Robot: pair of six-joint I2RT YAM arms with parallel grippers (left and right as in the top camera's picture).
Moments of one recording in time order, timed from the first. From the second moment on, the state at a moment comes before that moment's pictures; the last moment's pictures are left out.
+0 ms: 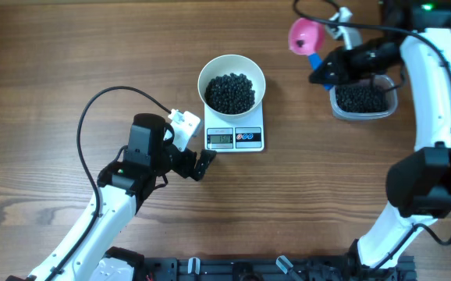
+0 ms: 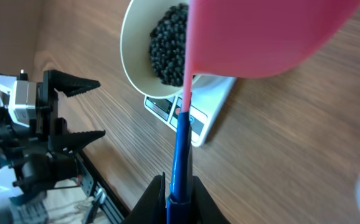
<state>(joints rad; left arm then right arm) -0.30 1.19 0.60 -0.25 0.36 0.13 -0.06 1.97 1.98 -1.54 -0.73 -0.43</state>
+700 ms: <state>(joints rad) -0.30 1.19 0.60 -0.25 0.36 0.13 -0.24 1.96 1.92 -1.60 -0.44 -0.42</state>
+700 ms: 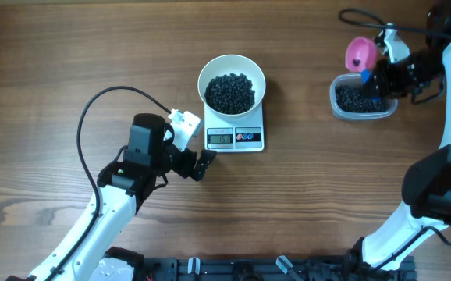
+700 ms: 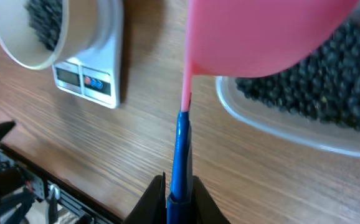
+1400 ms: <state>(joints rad) -0.30 1.19 0.60 -0.25 0.36 0.13 -0.10 1.96 1.77 -1.51 0.16 -0.09</state>
